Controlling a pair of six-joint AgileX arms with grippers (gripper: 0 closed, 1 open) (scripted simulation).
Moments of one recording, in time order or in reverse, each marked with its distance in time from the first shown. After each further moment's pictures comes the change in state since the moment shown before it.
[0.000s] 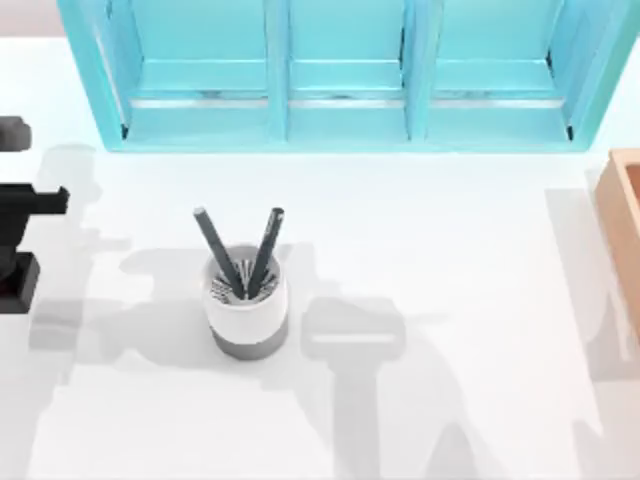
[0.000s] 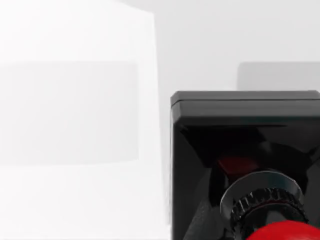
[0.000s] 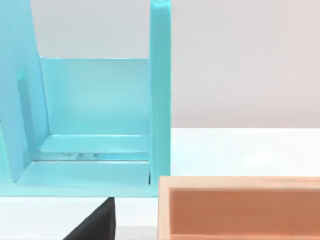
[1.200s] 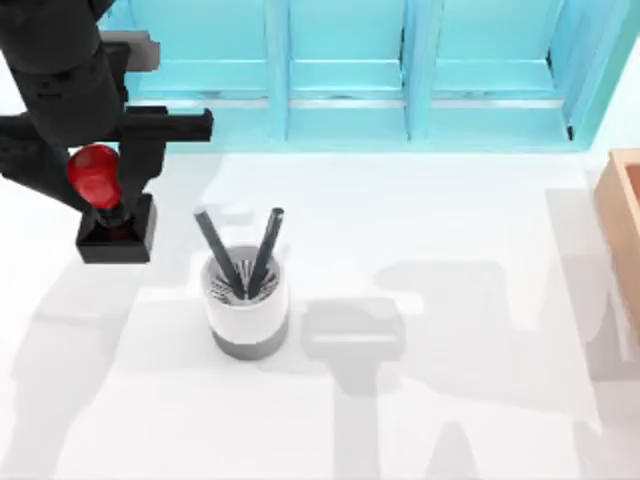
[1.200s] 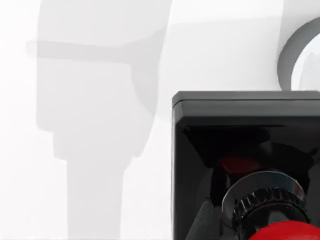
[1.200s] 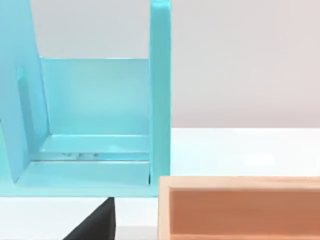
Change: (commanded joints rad) left arm -0.389 -0.001 0.361 -0.356 0.000 -0.388; right arm 0.000 0.000 0.000 0.000 0.000 0.000
